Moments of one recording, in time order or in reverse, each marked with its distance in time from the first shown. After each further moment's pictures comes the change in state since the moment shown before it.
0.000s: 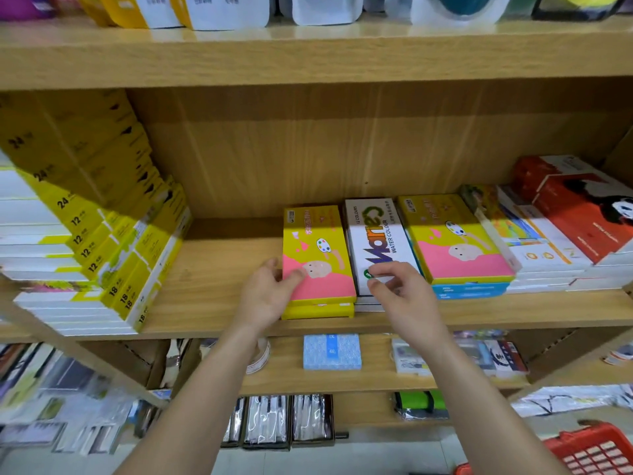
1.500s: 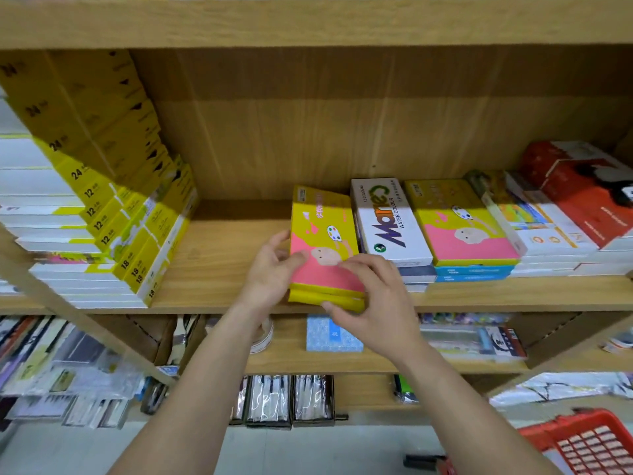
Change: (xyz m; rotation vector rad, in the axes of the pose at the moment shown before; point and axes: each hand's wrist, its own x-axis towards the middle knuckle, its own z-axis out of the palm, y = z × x) left_hand -0.023 0.011 -0.002 -0.380 -0.049 0.018; right_hand -0.033 0.005 0.039 -0.385 -0.003 -0.501
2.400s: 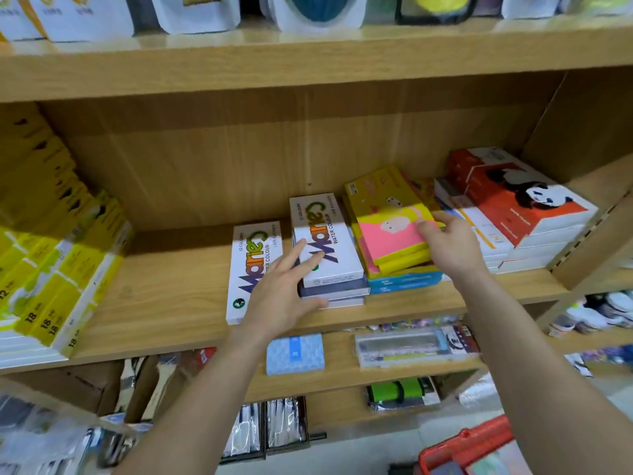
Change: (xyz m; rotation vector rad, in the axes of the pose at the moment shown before) left_hand 0.016 -0.003 0.097 0.953 -0.202 0.407; right_hand 0.065 0.147 -0.153 0.151 0.196 0.746
